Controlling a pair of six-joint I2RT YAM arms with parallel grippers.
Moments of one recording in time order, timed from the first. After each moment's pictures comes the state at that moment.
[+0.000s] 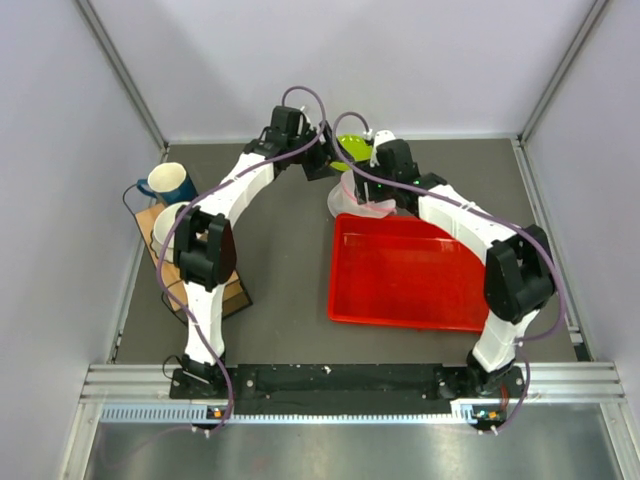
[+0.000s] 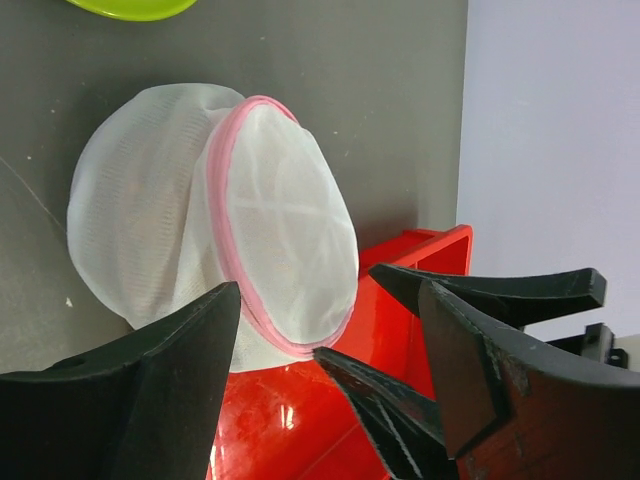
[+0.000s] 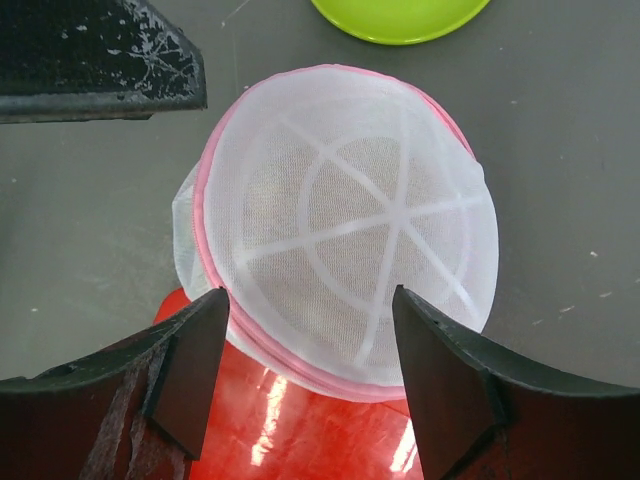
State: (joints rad) left arm -0.37 2.11 1.93 -0.42 0.48 -0.81; right arm 0.51 1.75 1.41 -0.28 0.06 0.17
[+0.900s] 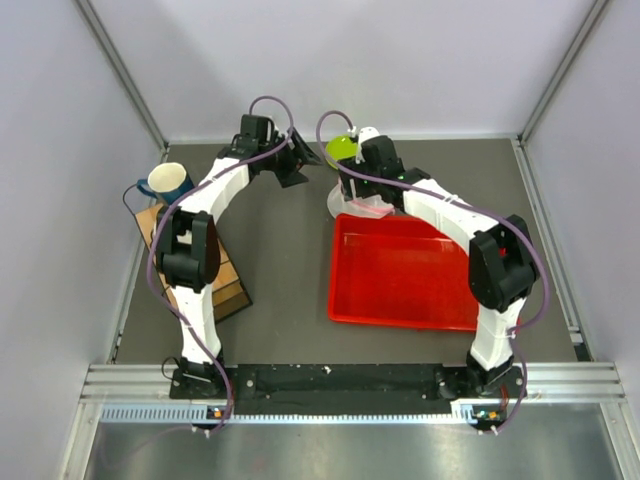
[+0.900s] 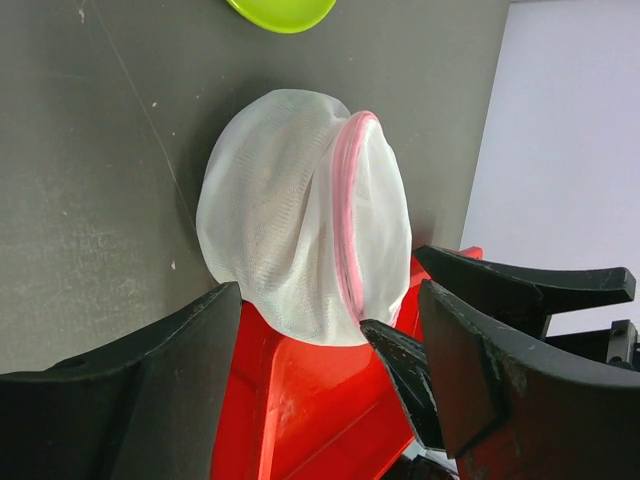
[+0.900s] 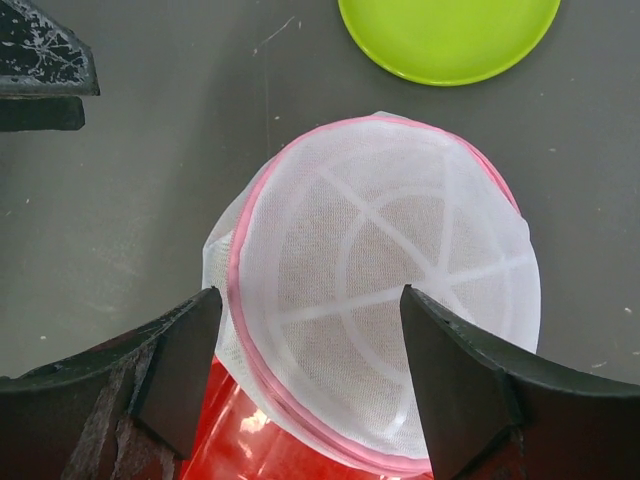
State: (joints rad) left arm -0.23 2.05 1.76 -0.39 0.54 -0.84; right arm 0.56 1.88 1.54 -0.28 0.07 0.14
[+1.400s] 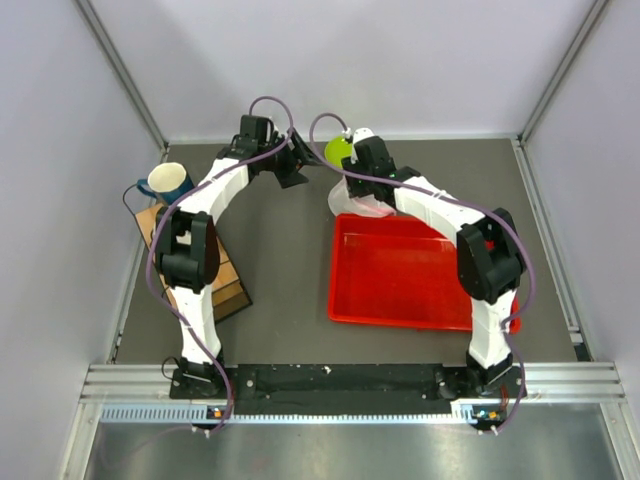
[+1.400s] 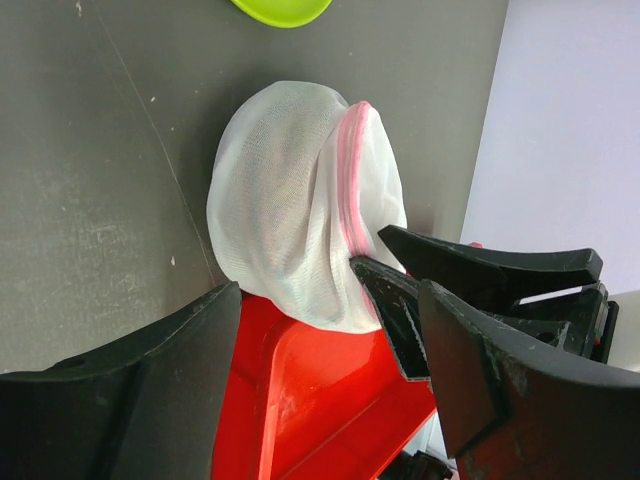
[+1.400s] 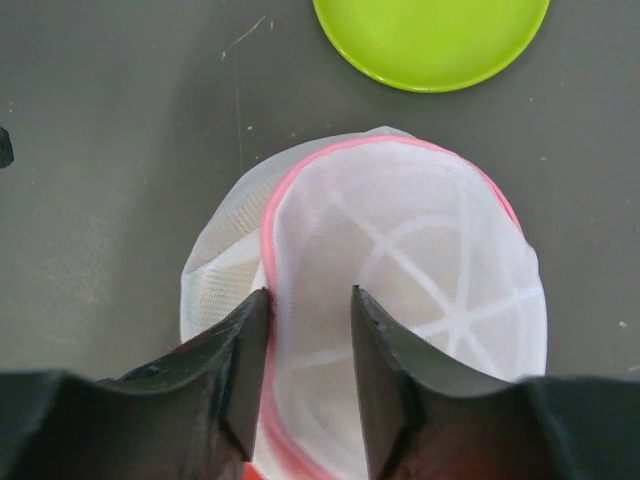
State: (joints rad) left arm -0.23 2.04 1.75 -0.39 0.54 -0.83; right arm 0.56 1.97 1.61 -0.28 0.12 0.12
